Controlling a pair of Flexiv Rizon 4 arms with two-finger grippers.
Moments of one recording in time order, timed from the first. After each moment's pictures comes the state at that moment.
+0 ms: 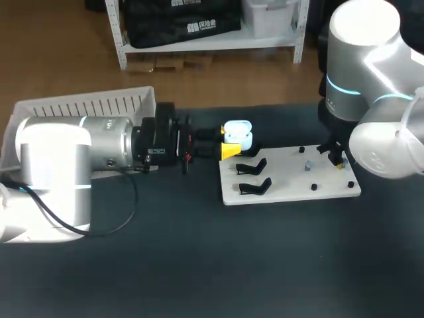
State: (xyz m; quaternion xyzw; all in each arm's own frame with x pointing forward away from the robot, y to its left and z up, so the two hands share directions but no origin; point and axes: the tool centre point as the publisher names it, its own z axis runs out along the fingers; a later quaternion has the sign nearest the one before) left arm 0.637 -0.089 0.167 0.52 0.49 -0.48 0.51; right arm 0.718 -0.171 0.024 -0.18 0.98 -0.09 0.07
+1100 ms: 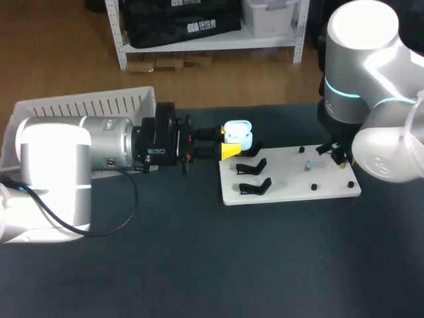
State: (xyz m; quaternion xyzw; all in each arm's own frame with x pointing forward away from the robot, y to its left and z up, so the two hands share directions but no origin) left arm 0.637 -0.089 0.167 0.52 0.49 -0.48 0.51; right arm 0.714 -0.171 0.027 -0.18 0.98 -0.10 0.08
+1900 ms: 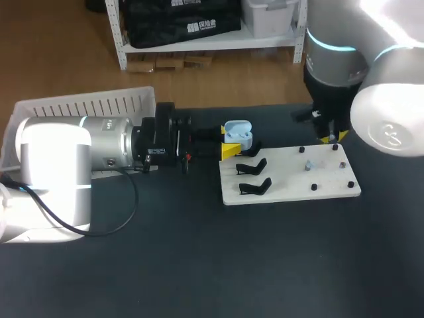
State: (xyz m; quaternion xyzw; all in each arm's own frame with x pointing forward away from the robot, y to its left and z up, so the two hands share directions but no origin) left arm 0.637 -0.089 0.167 0.52 0.49 -0.48 0.51; right arm 0.644 -0.093 0.168 -0.09 0.99 -0.08 0.11
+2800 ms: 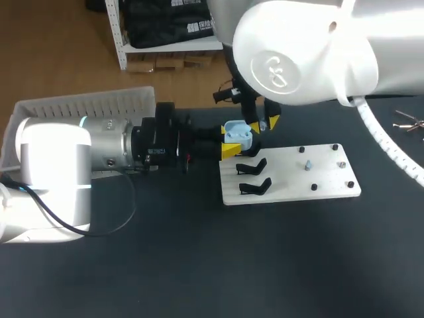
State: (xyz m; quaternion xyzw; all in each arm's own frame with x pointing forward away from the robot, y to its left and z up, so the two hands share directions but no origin) left arm 0.637 -0.089 0.167 0.52 0.49 -0.48 0.51; right arm 0.607 0.035 0.233 -0.11 0.99 -0.08 0.06
